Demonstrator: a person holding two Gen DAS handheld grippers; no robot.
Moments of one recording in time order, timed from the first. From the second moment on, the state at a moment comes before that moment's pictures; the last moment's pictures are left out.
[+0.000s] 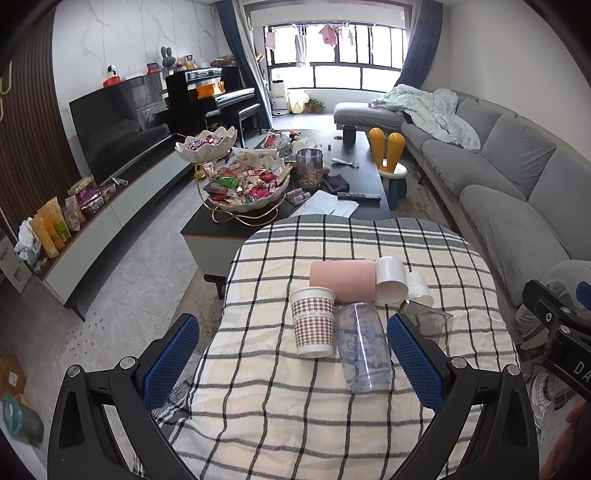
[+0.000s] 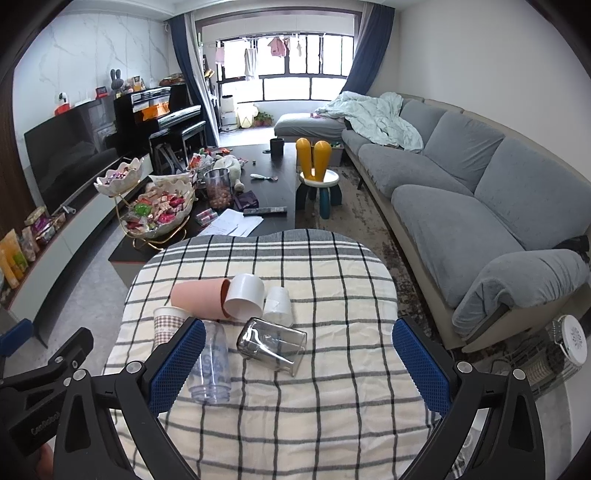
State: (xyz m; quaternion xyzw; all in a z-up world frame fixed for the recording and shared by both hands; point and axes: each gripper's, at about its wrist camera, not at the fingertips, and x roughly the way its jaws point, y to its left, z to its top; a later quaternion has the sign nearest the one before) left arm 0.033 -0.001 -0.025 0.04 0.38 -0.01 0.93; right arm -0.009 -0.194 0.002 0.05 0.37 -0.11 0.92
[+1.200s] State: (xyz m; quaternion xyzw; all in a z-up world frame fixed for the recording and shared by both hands) left arm 0.186 -0.030 -0.133 0.02 0.47 0.01 0.88; right arm 0.196 -0.219 -0.177 0.05 0.60 -0.09 0.79
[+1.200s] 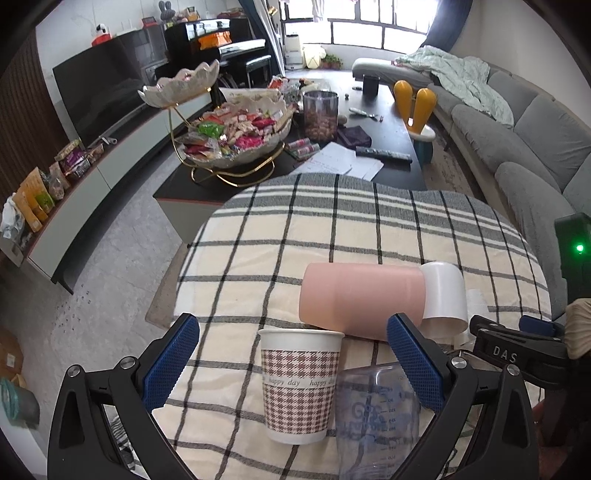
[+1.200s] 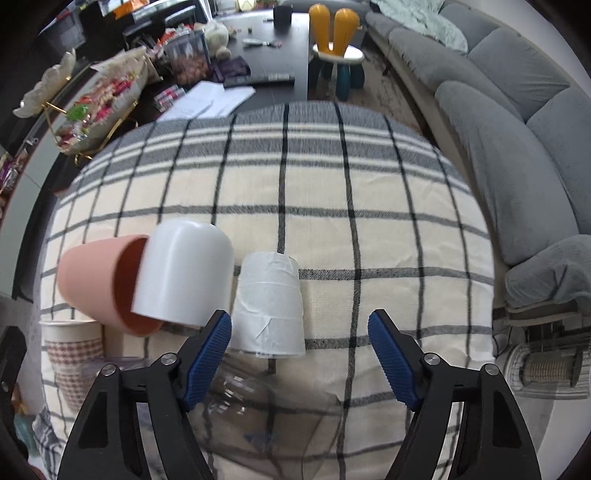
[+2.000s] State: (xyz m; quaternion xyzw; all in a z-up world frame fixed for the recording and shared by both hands) left arm 0.164 -0.010 -0.109 0.02 0.45 0.01 0.89; right arm 0.169 -0.221 -0.134 0.11 0.57 -0.08 0.81
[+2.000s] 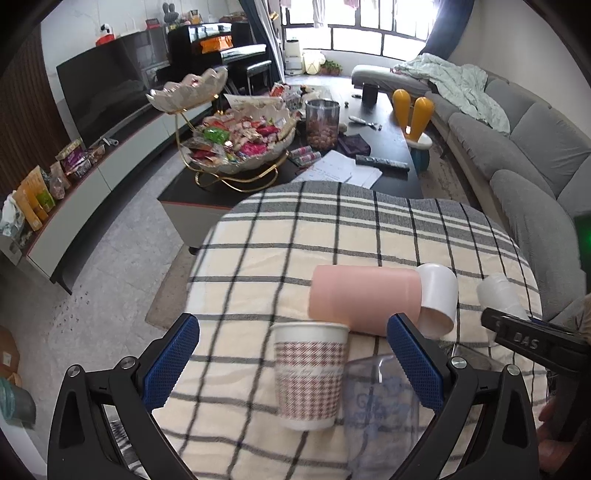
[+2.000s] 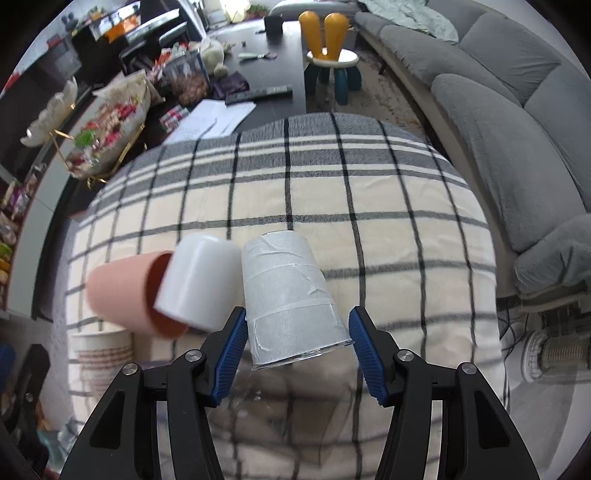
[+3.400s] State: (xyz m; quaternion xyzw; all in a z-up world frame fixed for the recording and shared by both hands) left arm 0.010 0.121 -0.122 0.02 0.45 0.04 0.89; right arm -0.019 -0.074 -0.215 0.26 0.61 -0.06 0.75
